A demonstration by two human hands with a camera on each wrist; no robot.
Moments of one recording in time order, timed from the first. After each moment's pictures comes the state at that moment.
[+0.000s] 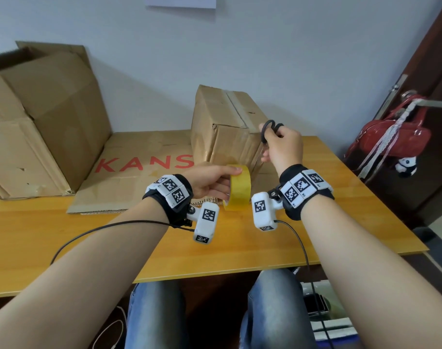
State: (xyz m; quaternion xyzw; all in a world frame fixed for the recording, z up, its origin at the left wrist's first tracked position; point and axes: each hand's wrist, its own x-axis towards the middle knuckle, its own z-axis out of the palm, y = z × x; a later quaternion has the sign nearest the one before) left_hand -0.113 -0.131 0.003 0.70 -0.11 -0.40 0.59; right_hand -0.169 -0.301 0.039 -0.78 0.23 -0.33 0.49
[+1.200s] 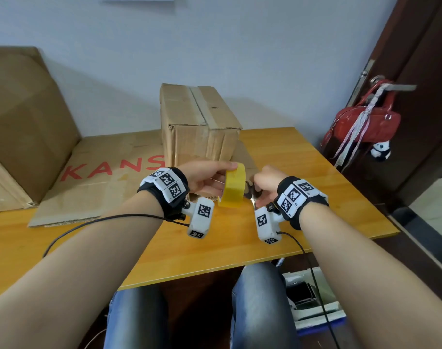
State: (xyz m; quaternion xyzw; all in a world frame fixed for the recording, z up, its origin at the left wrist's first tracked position) left_hand -0.126 -0.197 0.005 0.74 -0.13 -0.41 0.52; right_hand -0.202 -0.370 -0.016 -0.84 0.33 0.09 0.42
